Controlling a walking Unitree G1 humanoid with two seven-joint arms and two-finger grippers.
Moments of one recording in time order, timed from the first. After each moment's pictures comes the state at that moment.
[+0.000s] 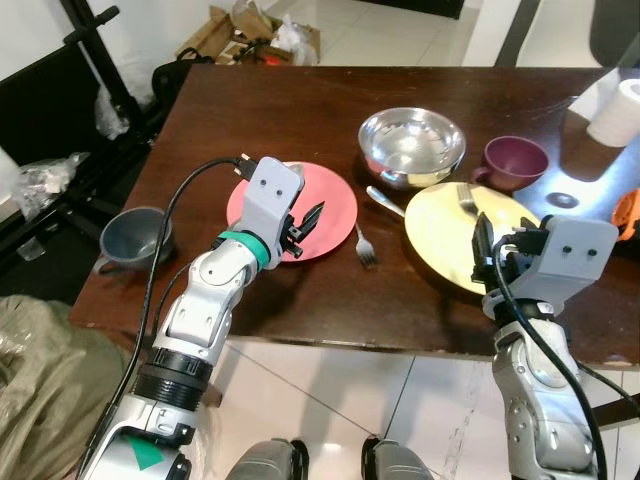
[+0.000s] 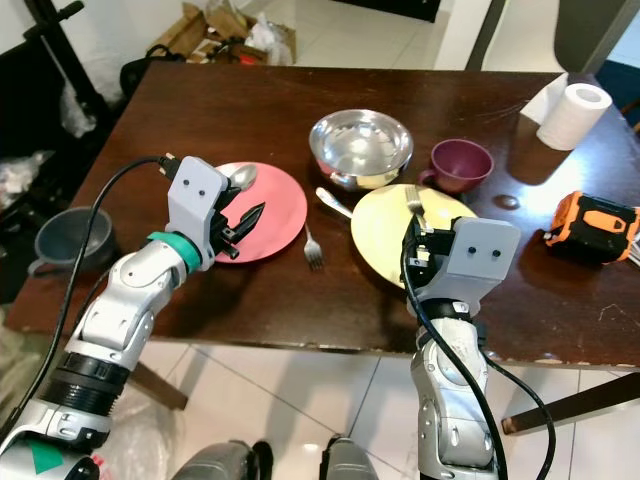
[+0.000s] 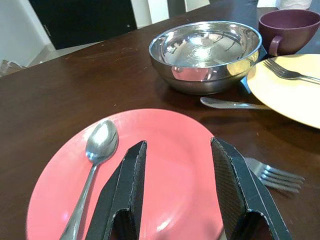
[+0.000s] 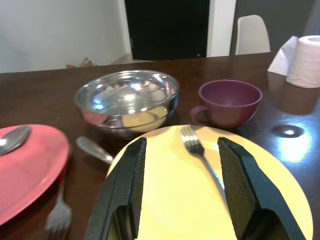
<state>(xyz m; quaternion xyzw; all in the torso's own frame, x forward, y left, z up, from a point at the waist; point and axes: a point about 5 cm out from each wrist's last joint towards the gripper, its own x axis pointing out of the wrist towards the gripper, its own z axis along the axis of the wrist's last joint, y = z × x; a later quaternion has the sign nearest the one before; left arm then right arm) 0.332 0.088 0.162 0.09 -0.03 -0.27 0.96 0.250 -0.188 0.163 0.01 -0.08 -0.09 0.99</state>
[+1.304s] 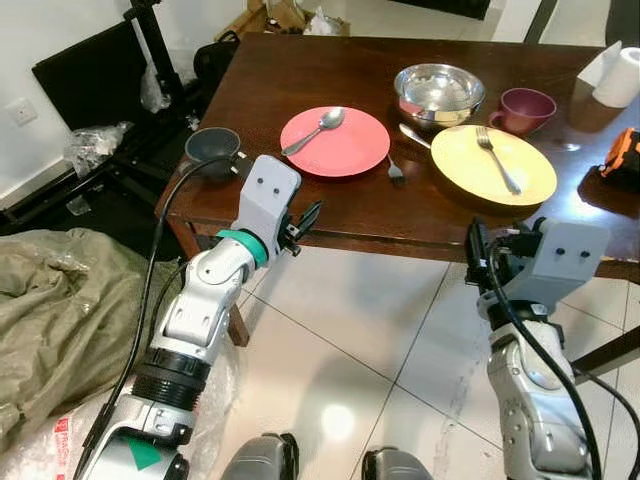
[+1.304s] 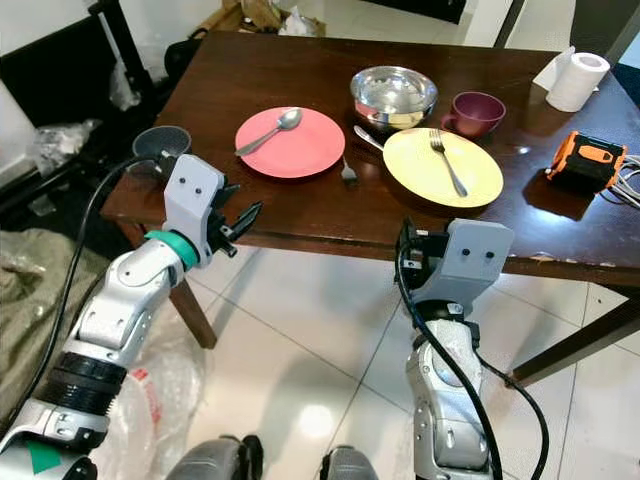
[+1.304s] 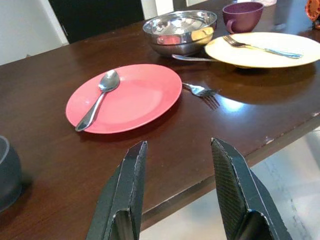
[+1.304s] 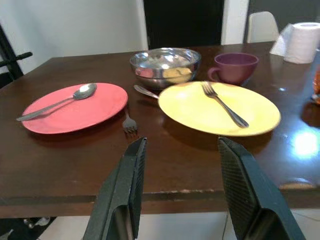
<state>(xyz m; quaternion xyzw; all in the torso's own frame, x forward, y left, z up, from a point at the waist) 0.333 0.092 0.166 0.08 -0.04 -0.26 0.96 0.251 -0.185 0.162 0.02 -0.08 -0.08 0.99</state>
